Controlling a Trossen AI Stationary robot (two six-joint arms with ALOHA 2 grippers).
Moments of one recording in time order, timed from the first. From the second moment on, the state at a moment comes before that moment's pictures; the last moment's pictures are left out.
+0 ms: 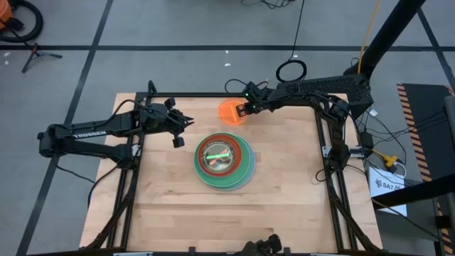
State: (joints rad) left arm 0.26 0.94 0.79 -0.38 -0.16 0.29; right arm -0.60 1.98 1.26 -0.34 0.10 0.58
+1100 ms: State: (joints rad) left arm 0.26 0.94 0.79 -0.38 -0.16 0.28; right arm -0.59 2.00 1.26 -0.34 0.13 0.64
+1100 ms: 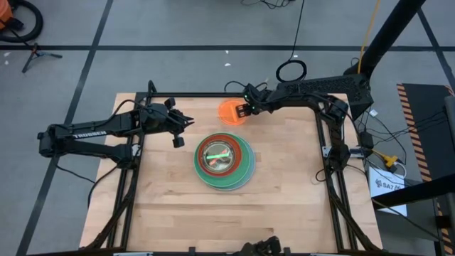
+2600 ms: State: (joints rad) left arm 0.26 0.94 0.79 -0.38 -0.16 0.30; right arm -0.56 2.06 1.26 -0.19 0.13 0.70
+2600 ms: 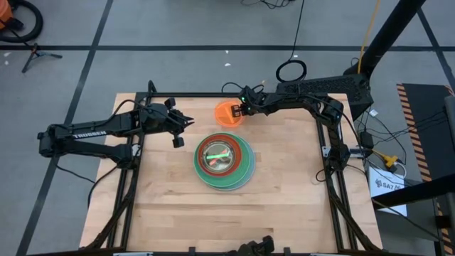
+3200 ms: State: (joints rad) left arm 0.26 0.94 0.79 -0.38 -0.16 0.30; right arm -0.56 2.06 1.26 -0.16 0.13 0.71
